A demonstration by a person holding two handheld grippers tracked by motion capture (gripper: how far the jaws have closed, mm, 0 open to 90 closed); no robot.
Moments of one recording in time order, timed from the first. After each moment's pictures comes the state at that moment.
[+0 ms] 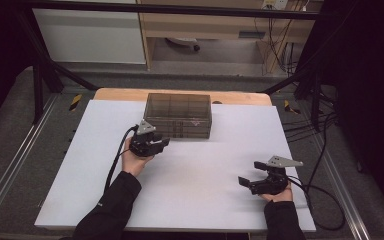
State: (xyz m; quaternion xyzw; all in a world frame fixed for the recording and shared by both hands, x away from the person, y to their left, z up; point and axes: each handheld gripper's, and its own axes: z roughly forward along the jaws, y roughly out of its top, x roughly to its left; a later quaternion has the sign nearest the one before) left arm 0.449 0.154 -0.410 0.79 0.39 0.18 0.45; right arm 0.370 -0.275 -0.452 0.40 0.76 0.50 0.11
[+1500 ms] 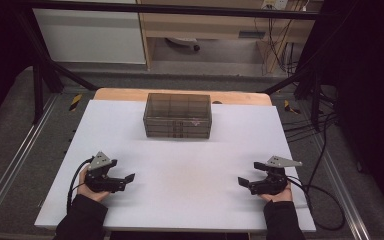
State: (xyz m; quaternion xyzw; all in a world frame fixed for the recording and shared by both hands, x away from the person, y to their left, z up) left arm 0.368 0.268 -0.448 0.79 0.40 0.17 0.43; right arm 0.370 -0.274 -0.453 0.40 0.76 0.49 0.11
